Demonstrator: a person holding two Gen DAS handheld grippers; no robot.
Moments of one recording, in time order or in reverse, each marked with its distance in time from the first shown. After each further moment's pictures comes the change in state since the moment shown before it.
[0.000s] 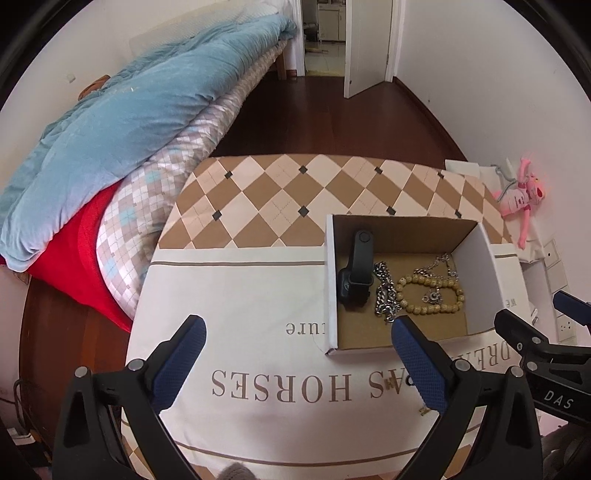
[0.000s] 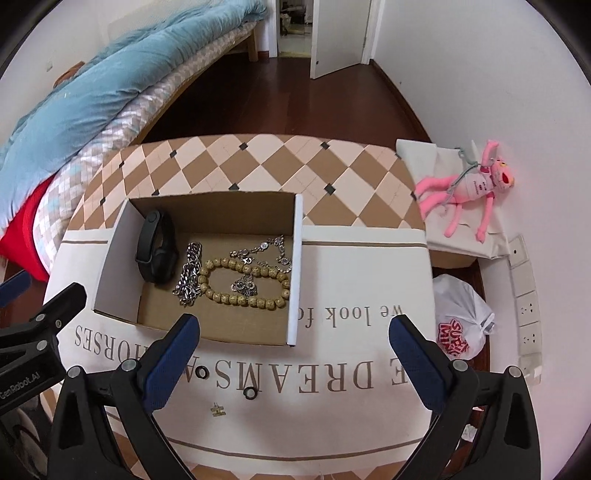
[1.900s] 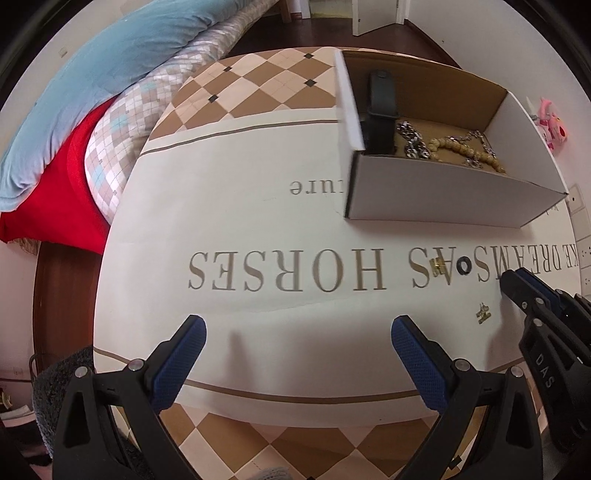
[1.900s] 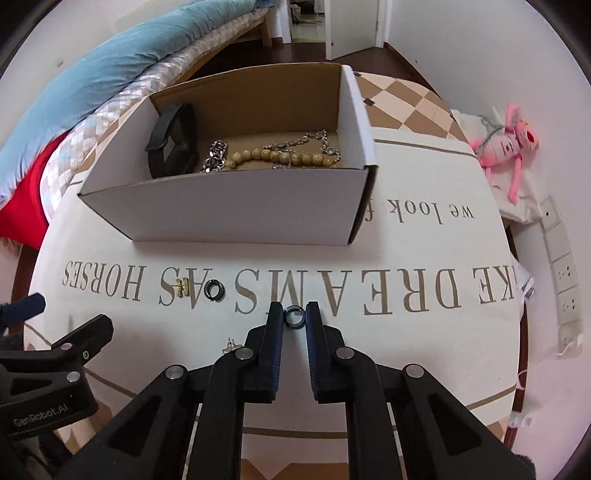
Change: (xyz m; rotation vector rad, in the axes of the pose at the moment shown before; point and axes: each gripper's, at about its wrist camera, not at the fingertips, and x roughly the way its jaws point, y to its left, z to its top) left arm 0.055 -0.012 -0.089 0.028 0.232 0.068; right arm 0.059 0.028 -0.095 -0.003 0.034 0.090
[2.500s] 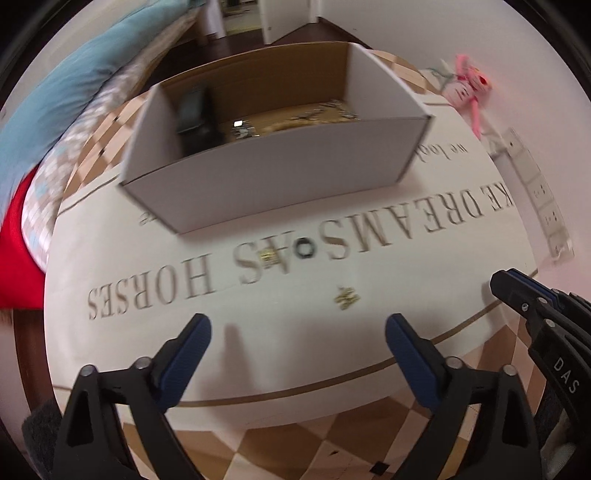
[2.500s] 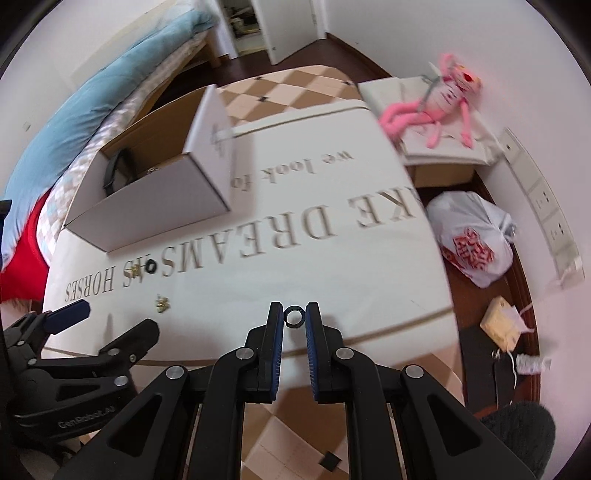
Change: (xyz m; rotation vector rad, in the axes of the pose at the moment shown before) left arm -0.012 -0.098 -0.016 0.251 -0.051 -0.158; right arm -0.044 -0.093 -0.044 0.258 -0.018 0.016
